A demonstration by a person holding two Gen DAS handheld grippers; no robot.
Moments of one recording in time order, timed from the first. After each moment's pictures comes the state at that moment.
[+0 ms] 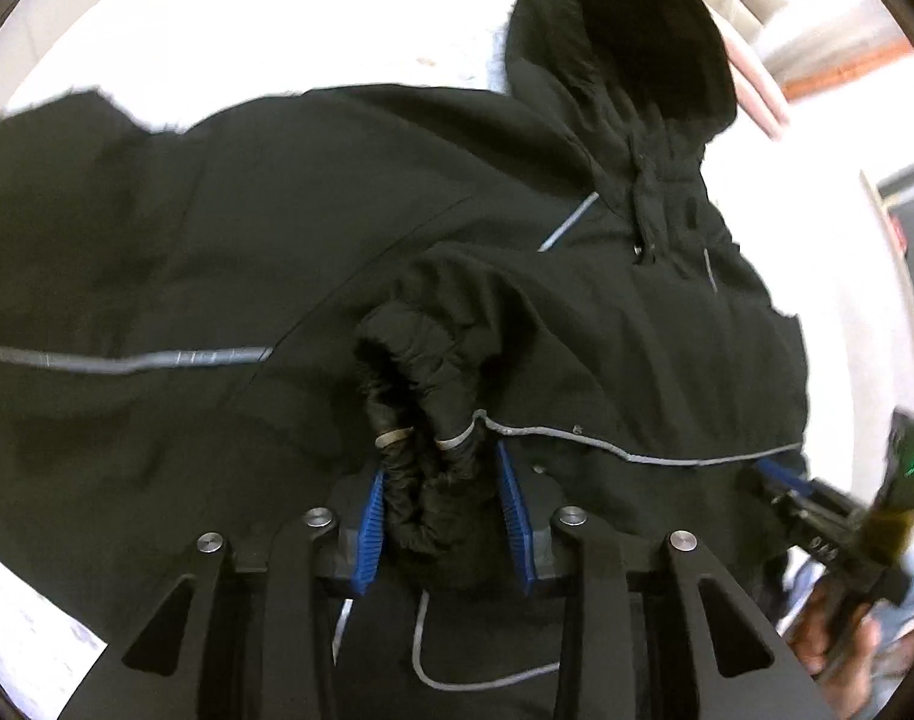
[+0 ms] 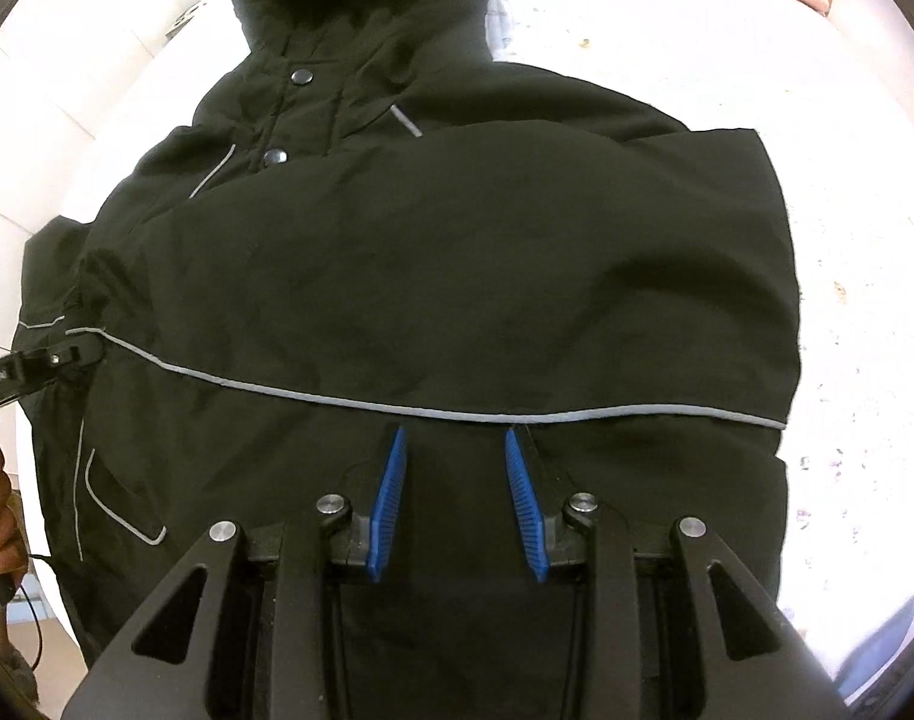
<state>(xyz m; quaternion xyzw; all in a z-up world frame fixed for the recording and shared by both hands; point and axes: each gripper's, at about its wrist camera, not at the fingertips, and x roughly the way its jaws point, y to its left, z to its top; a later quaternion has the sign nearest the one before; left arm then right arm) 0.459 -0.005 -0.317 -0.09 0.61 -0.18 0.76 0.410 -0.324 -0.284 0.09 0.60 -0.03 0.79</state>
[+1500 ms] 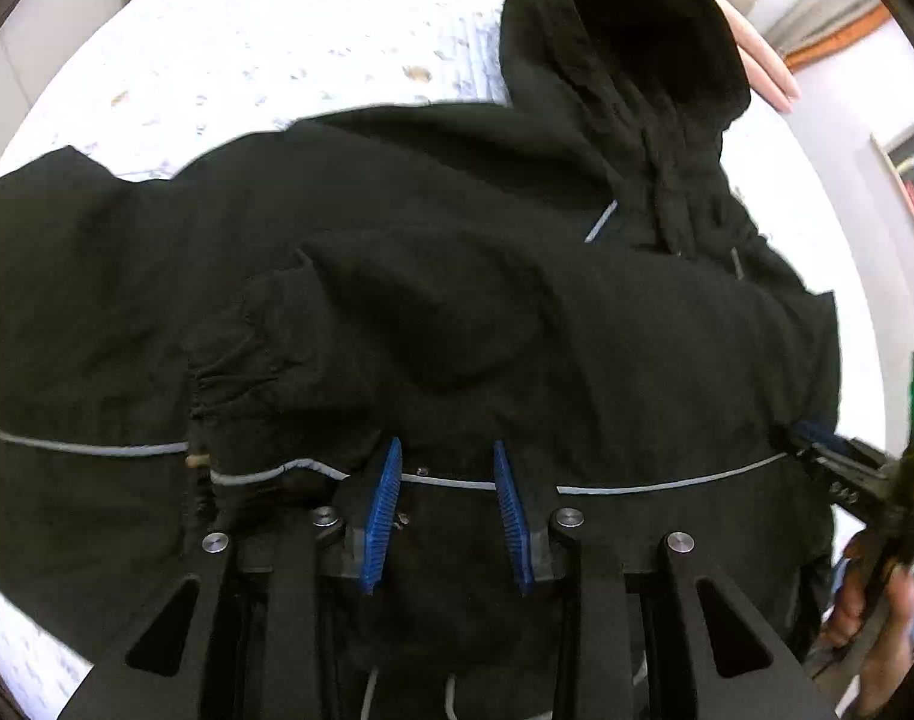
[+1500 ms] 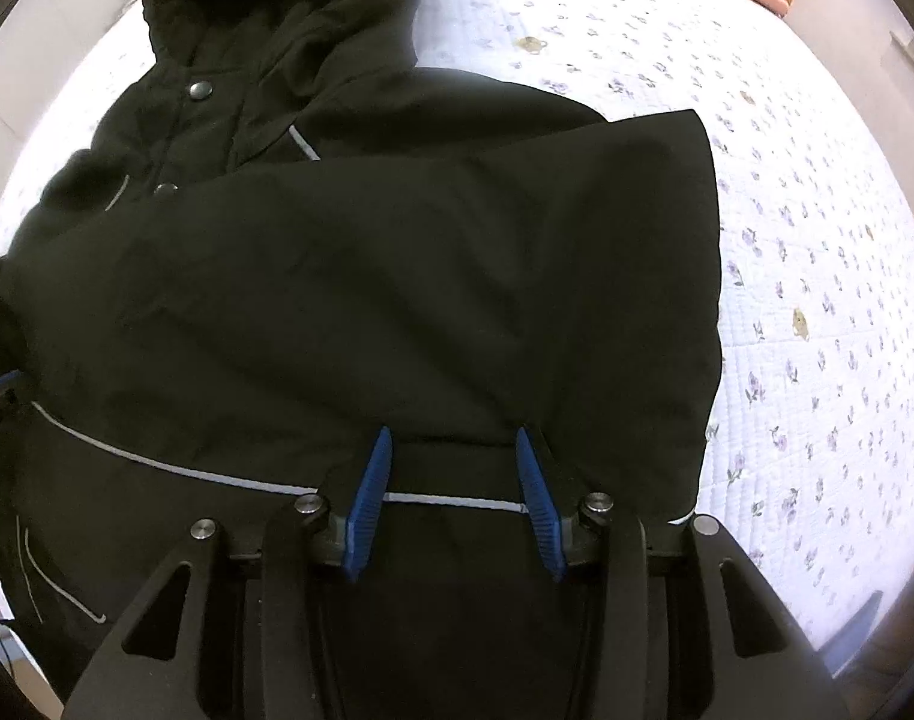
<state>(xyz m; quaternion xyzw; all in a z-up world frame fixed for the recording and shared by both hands) 0.474 -0.002 -0.322 -0.05 0.61 -0.17 0.77 0.443 -0.351 -0.290 0.05 0.62 -0.12 0.78</state>
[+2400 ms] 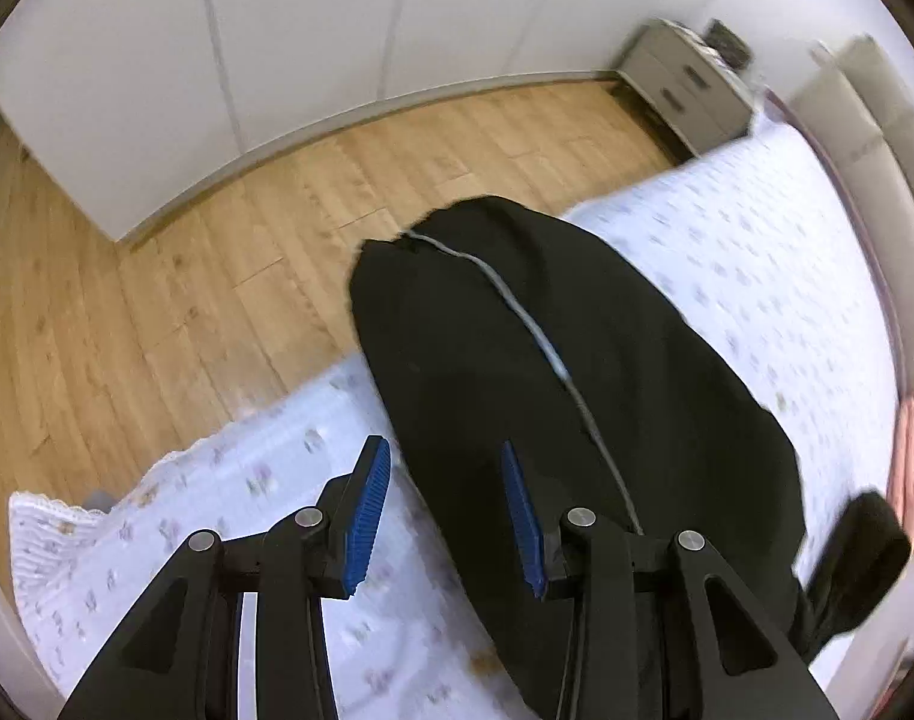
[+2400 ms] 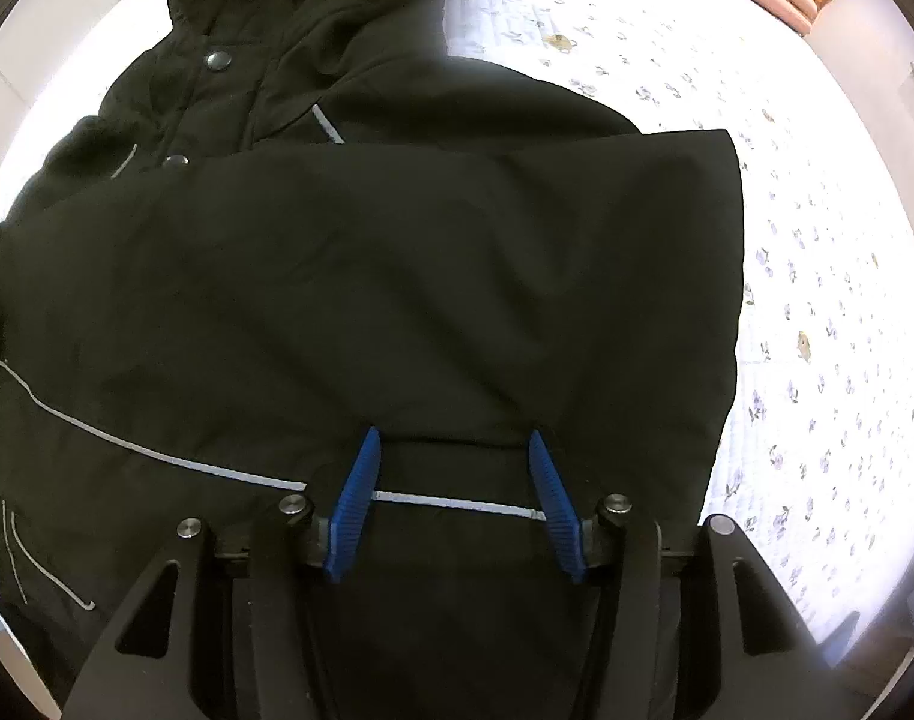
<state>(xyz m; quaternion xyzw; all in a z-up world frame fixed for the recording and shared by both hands) 0.458 0.406 -0.327 -0.35 0.53 0.23 0.74 0.470 -0.316 -0.291 0.02 0.63 -0.10 0.77</state>
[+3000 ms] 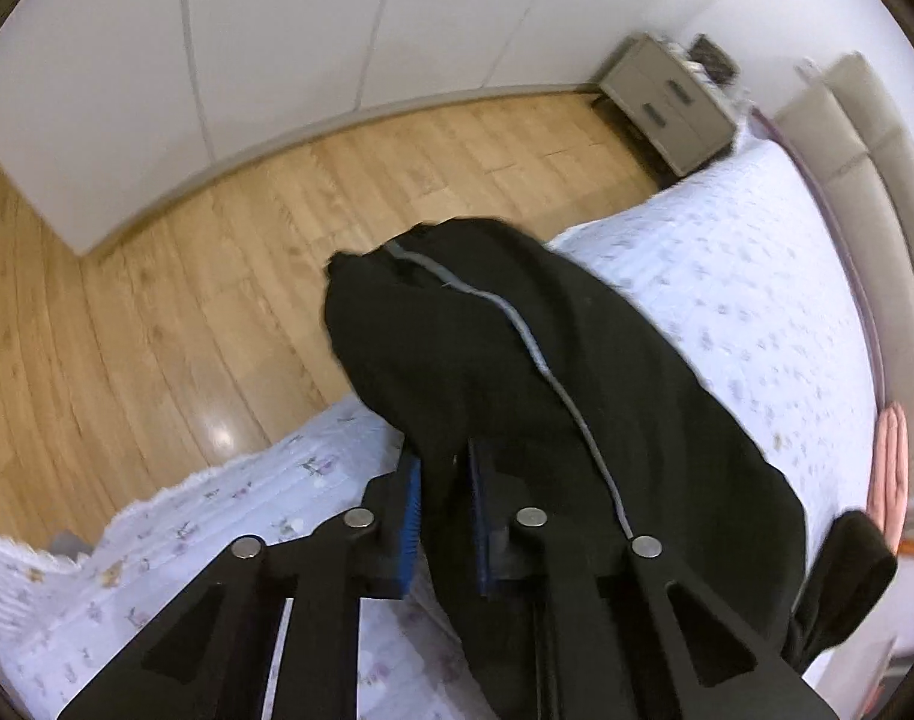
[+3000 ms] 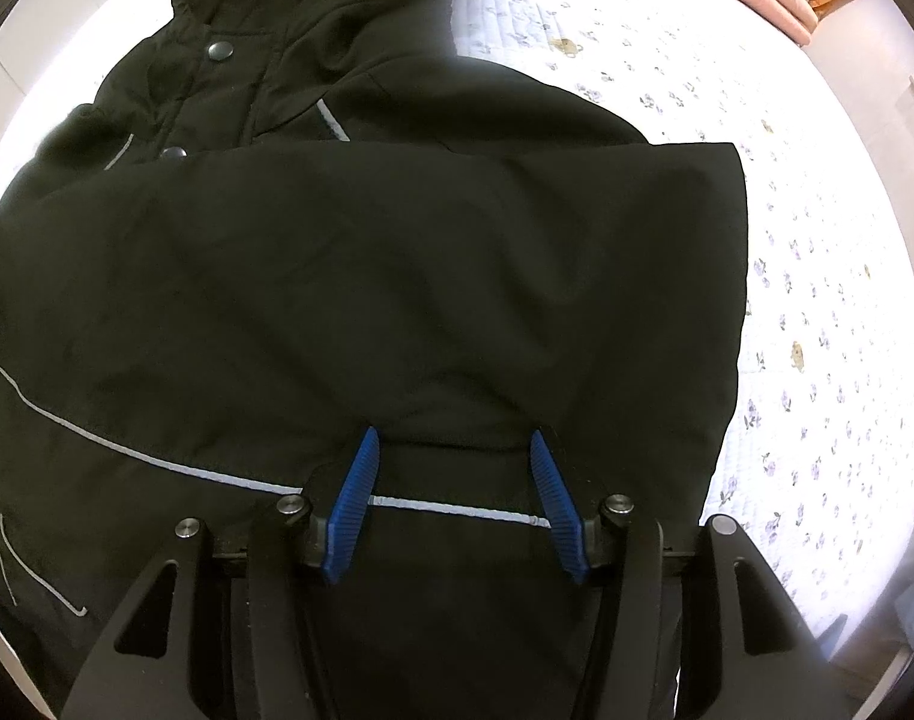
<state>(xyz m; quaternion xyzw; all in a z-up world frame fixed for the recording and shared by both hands) 0.485 0.408 -0.343 -0.35 0.50 0.19 0.77 0.475 -0.296 -0.300 0.00 0.63 -0.11 0.77</state>
